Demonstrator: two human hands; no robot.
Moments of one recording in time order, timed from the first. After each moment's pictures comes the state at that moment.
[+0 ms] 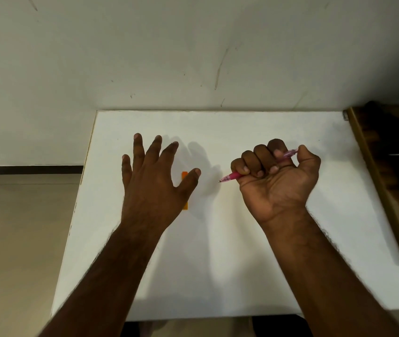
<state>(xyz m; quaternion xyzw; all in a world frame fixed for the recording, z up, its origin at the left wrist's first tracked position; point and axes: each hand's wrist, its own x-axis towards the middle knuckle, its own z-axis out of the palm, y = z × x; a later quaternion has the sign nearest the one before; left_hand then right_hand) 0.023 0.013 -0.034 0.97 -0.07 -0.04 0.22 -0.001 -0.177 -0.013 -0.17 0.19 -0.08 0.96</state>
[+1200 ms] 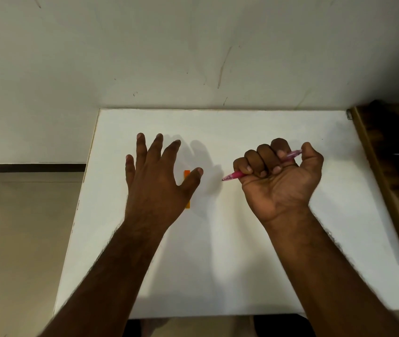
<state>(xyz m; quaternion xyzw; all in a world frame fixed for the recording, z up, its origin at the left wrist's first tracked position) 0.021 0.011 -0.033 0.97 -0.06 -0.04 0.24 -0.003 -0.177 -0.013 -0.18 0.19 -0.07 0.96</state>
